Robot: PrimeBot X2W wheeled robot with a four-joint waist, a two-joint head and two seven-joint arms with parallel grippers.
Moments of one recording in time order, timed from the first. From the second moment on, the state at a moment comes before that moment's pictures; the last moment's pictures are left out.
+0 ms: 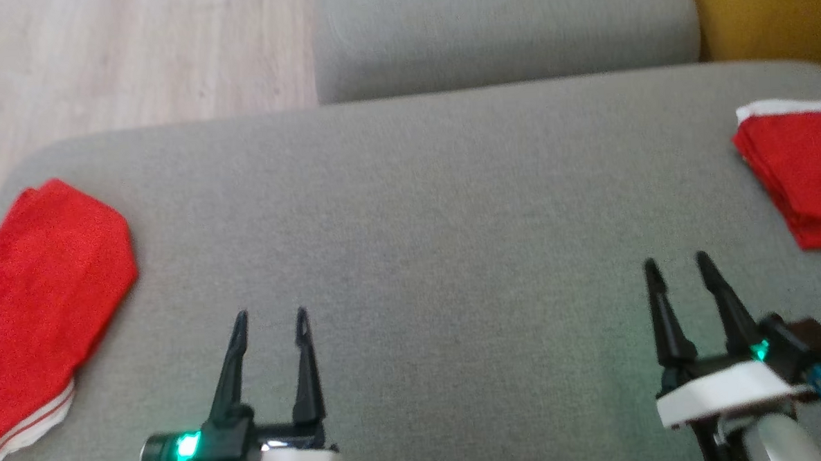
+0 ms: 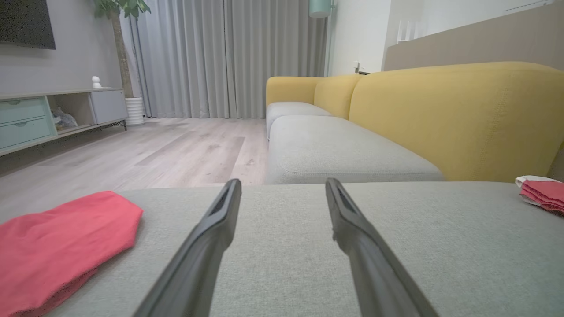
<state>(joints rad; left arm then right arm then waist) 0.05 0.05 -0.33 0.09 -0.16 0.22 -0.26 -0.01 -0.14 0.12 0.24 0.28 0.12 -0.25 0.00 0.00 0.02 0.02</state>
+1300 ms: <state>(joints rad) 0.23 0.06 -0.22 0.04 -0.12 0.18 -0.26 0.18 -0.07 0.08 0.17 0.23 0.12 -0.25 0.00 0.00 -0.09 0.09</state>
